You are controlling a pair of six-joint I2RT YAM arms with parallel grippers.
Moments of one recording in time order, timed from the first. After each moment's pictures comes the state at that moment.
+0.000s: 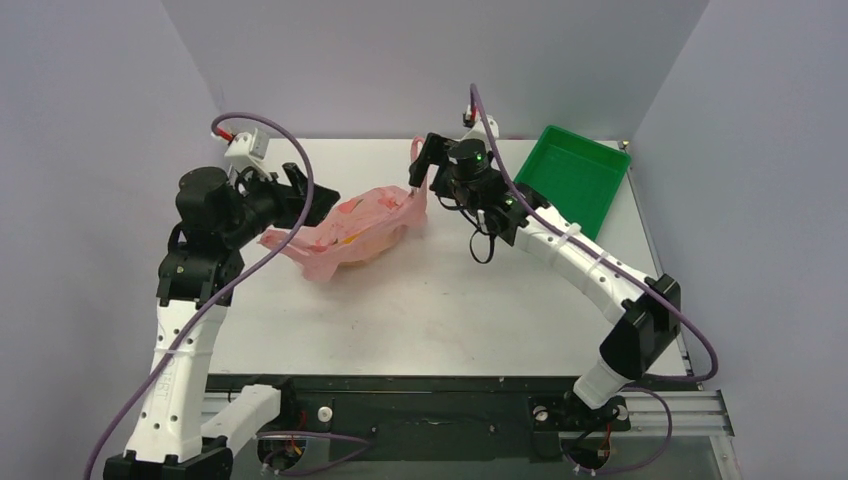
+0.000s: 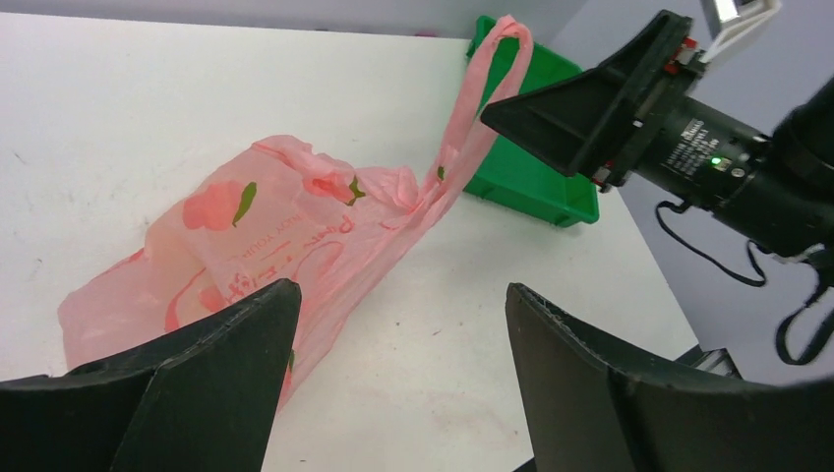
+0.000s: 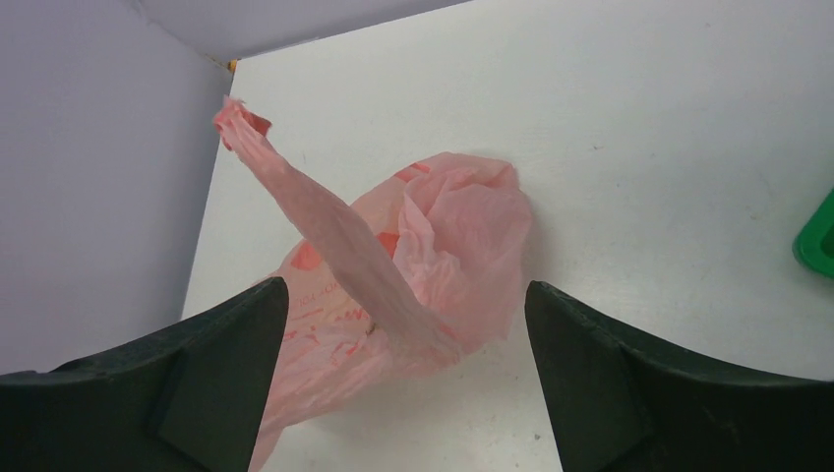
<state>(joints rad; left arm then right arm) -0.09 0.96 1.30 -0.56 0.42 -0.40 0.72 1.65 1.59 -0.35 0.32 0.64</state>
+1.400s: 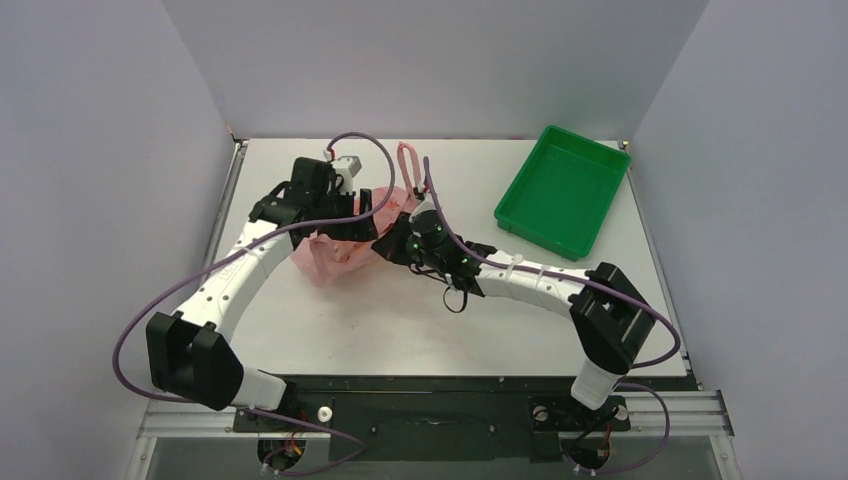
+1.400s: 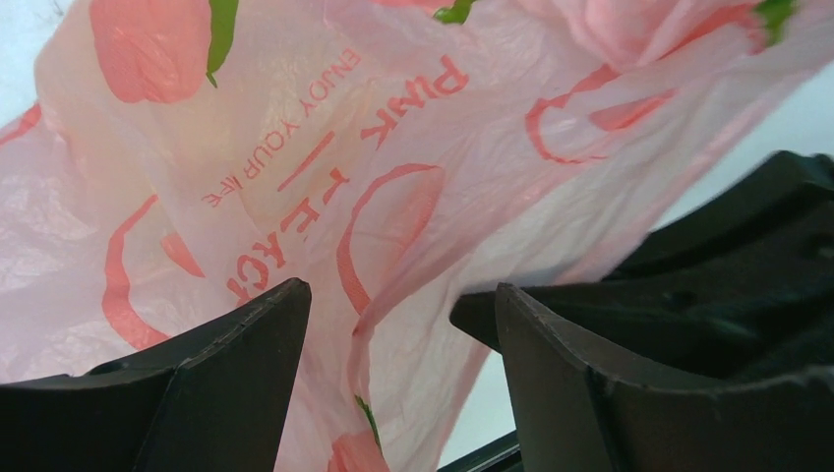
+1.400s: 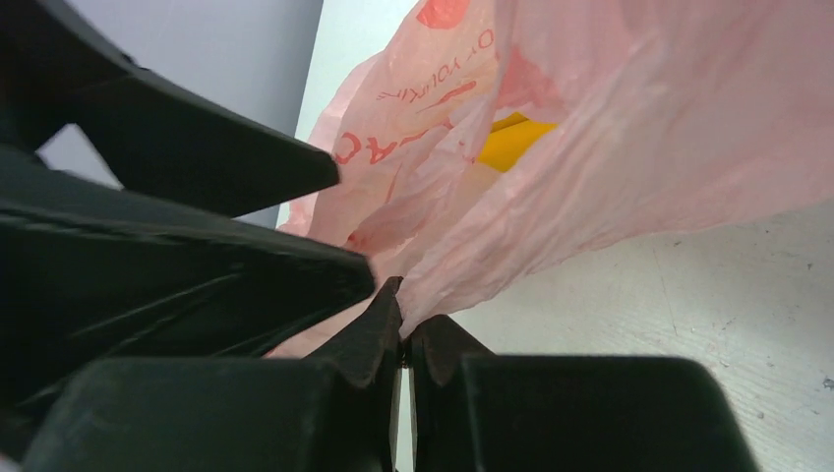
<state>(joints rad) -0.33 1.40 1.28 -0.70 0.22 -0.25 0.90 1.71 1.15 0.15 0.05 0.92</state>
